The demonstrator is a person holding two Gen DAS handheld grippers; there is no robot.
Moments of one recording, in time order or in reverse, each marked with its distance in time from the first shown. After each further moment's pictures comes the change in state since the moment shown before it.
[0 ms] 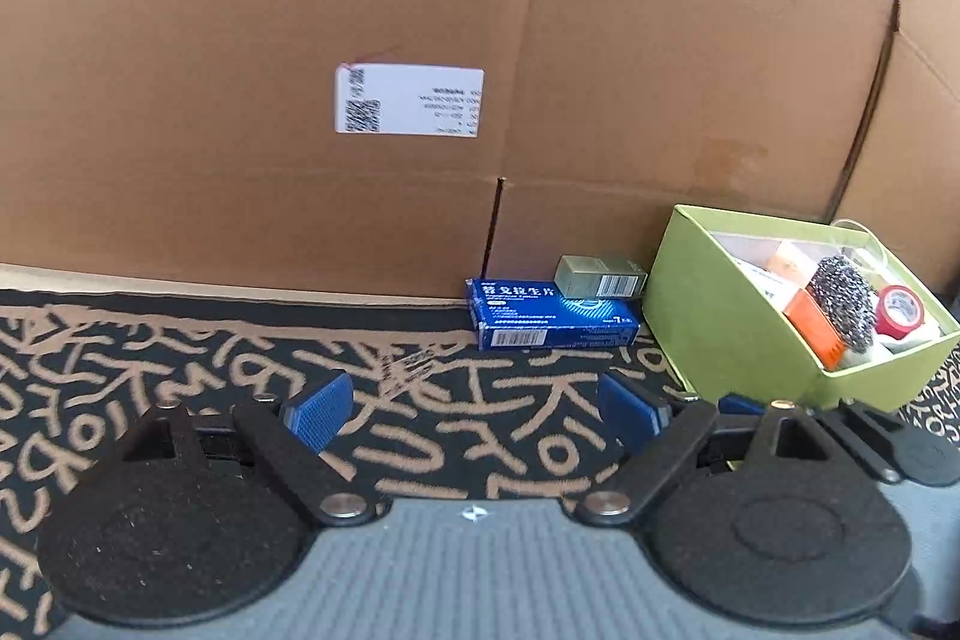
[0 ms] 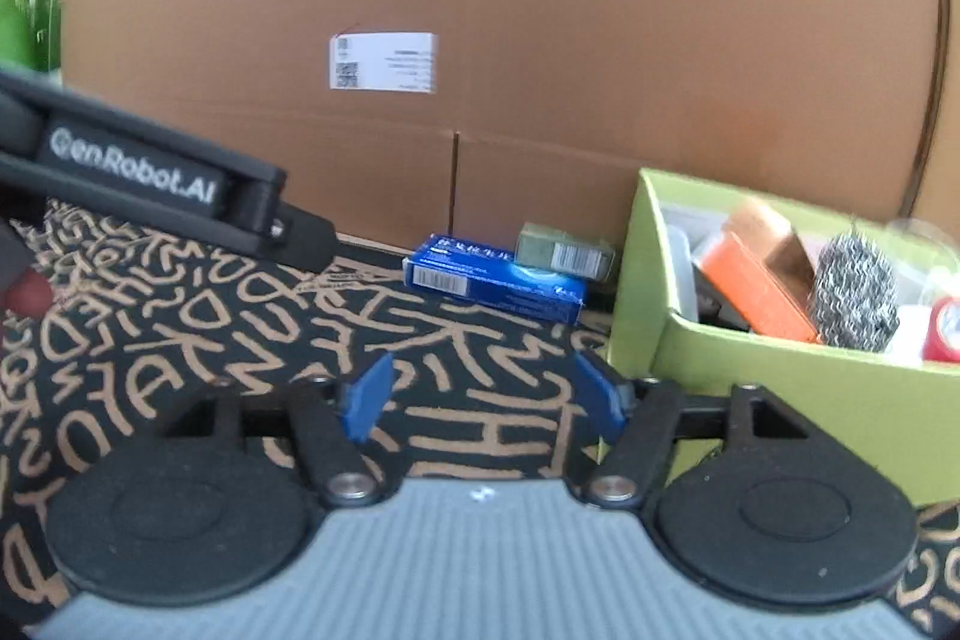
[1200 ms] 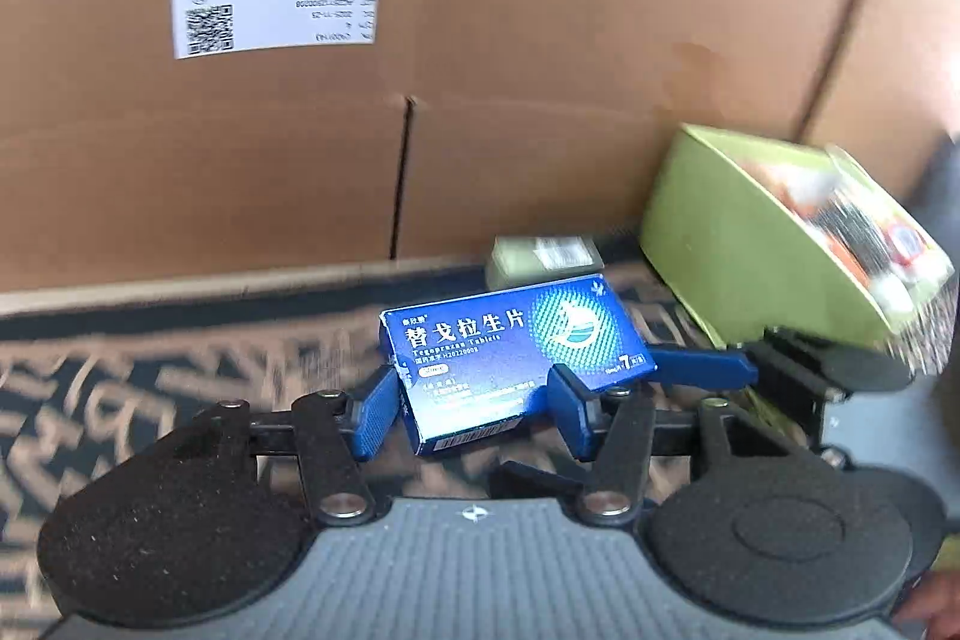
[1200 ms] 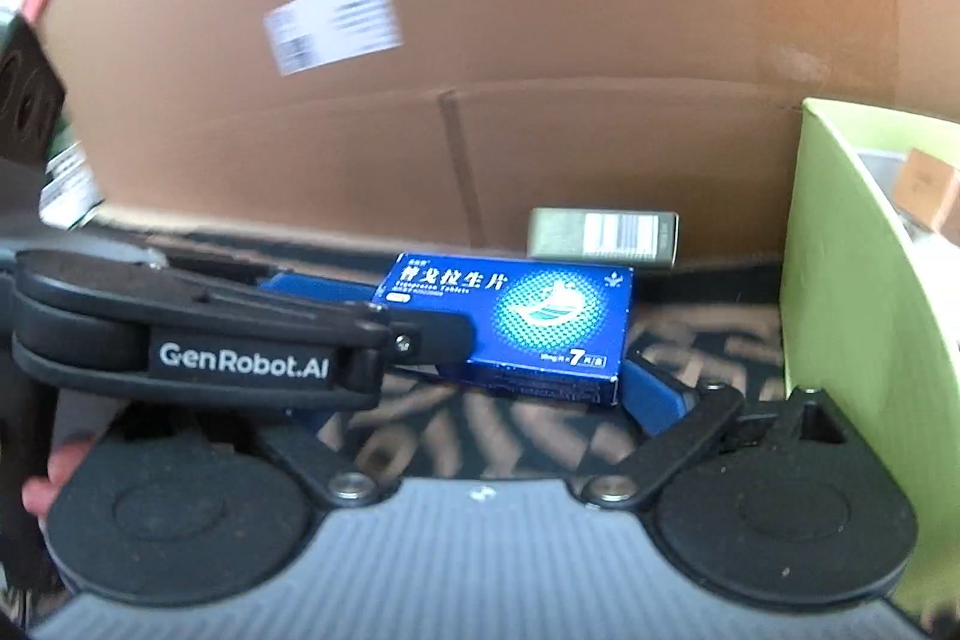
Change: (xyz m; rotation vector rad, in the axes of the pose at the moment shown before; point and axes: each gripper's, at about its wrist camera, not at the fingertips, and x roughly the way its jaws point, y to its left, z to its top) left arm 0.051 -0.005 -0.005 0.106 0.132 -0.185; right arm 0.046 -0.022 0.007 0.099 0.148 0.191
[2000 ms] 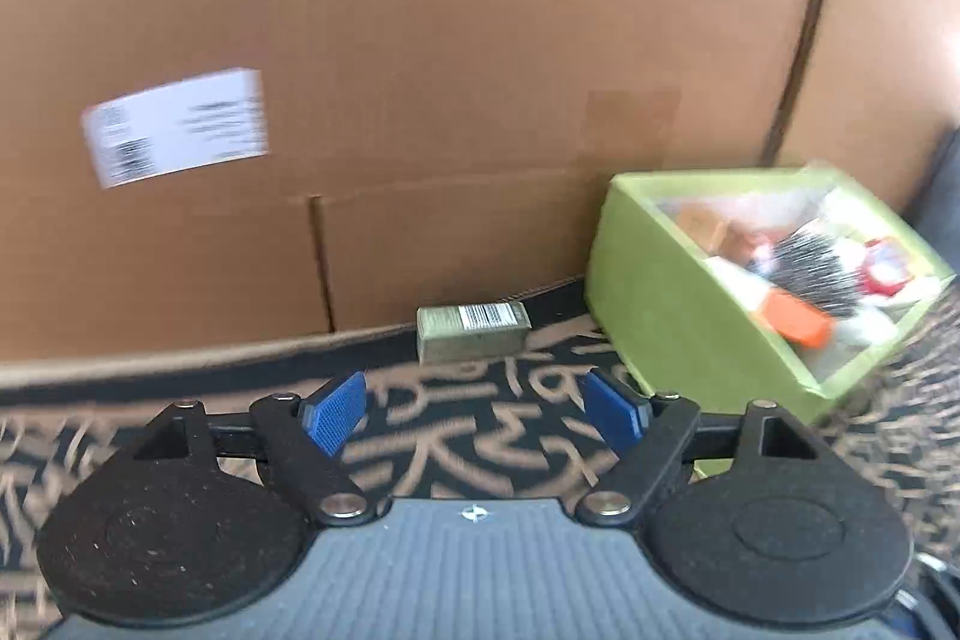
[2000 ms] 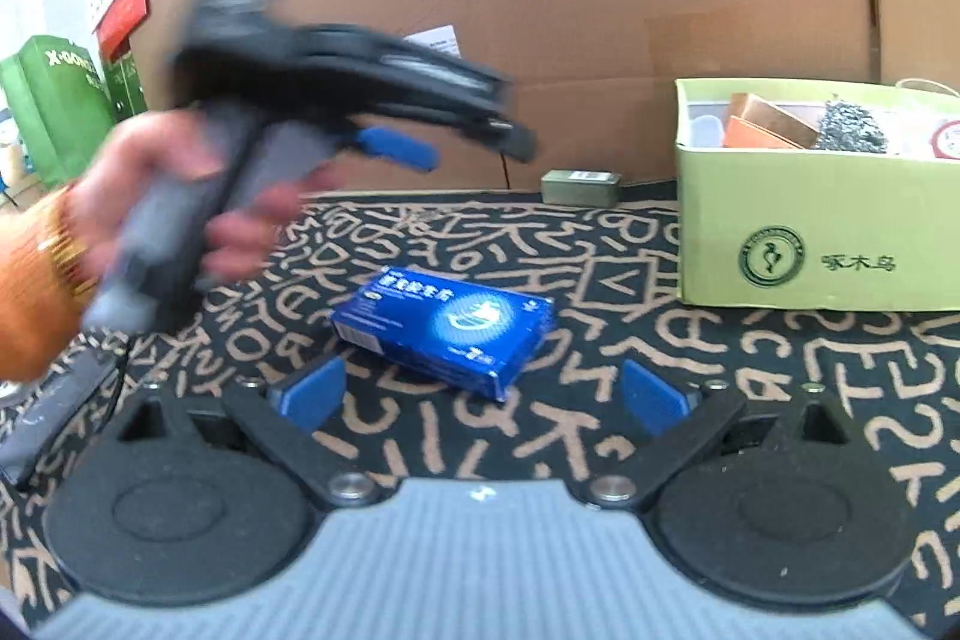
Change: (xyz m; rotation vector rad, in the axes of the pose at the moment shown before) left arm 0.030 -0.059 0.043 0.060 -0.013 0.089; right arm -0.148 0.012 -0.076 0.019 -0.088 -0.005
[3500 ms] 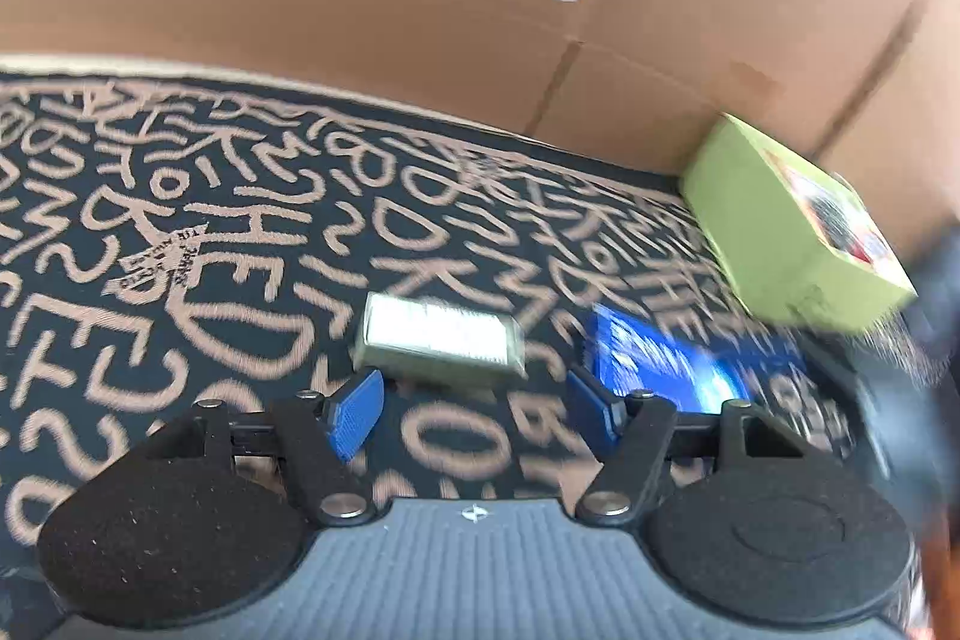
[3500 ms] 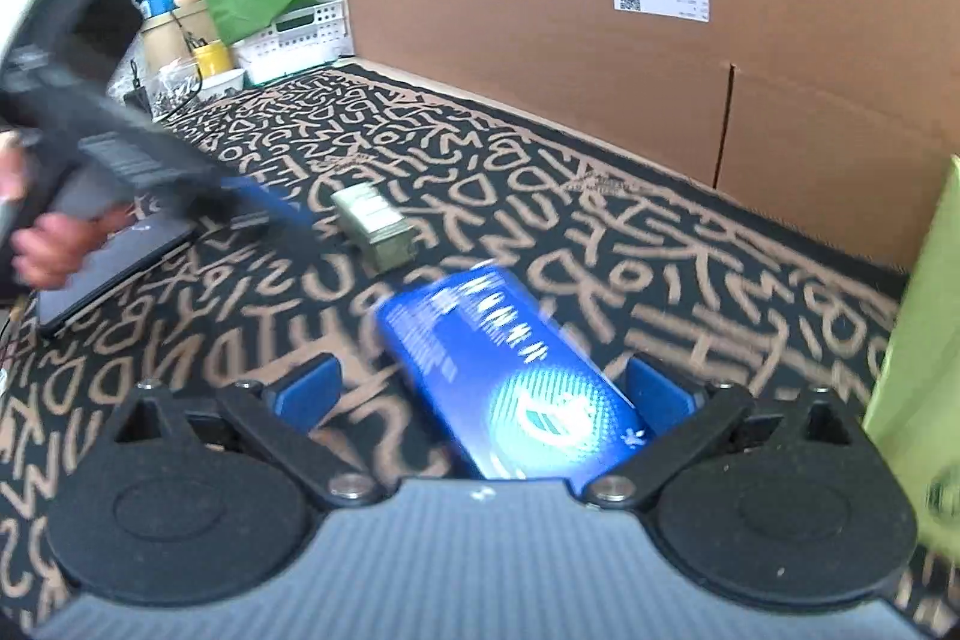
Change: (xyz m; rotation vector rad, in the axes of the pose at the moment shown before) left arm -0.120 0.105 -0.116 -0.390 0.091 -0.025; right arm 0.065 0.027 0.025 -0.358 0.169 0.347
